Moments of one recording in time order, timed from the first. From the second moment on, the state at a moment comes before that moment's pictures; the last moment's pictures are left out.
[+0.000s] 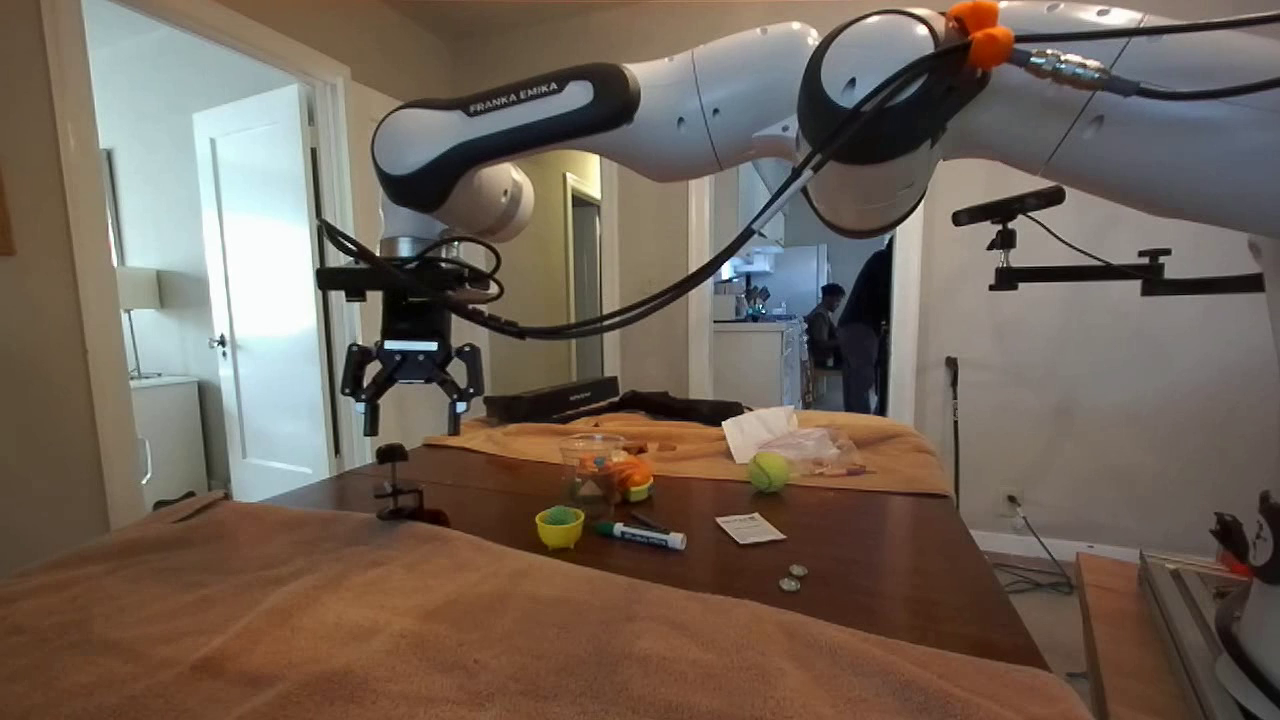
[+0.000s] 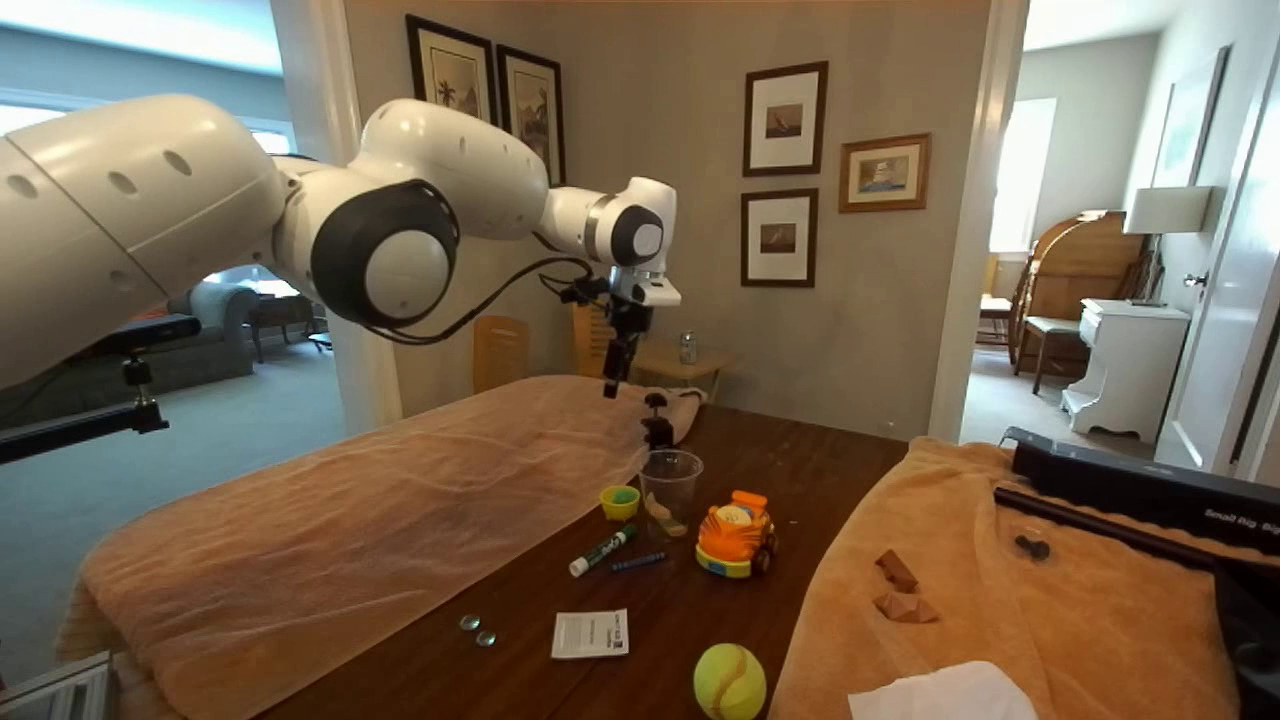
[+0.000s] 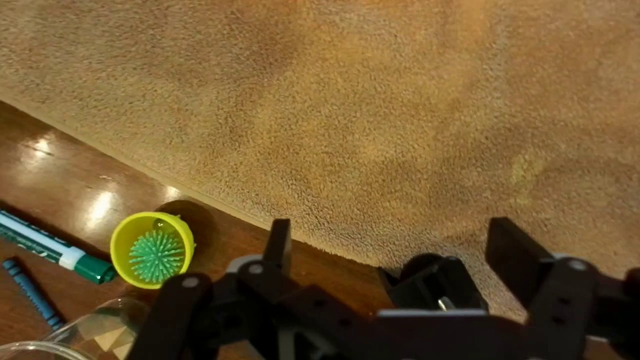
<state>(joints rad) 0.11 1.07 0.30 -0.73 -0.09 1.73 1.19</state>
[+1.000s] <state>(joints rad) 0.14 1.08 0.29 -0.69 -0.16 1.60 0.75</state>
